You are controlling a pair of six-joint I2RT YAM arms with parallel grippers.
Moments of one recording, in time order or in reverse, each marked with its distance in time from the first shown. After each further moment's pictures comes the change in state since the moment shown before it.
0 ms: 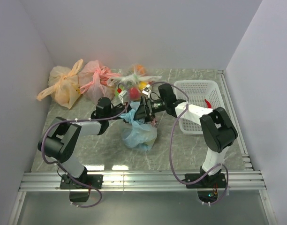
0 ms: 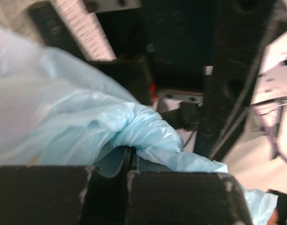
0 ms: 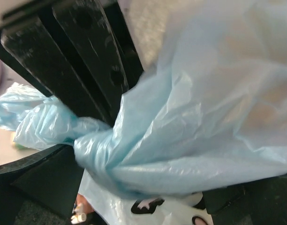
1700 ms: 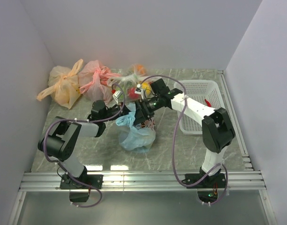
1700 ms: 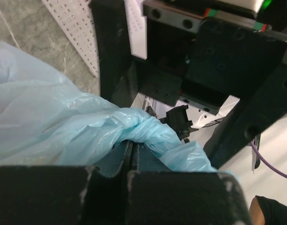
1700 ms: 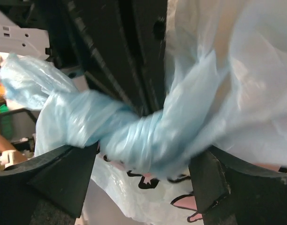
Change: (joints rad) left arm 0.064 0.024 -0.082 0.260 0.024 -0.192; right arm 0.066 0.019 0.279 -0.576 0.102 -0.525
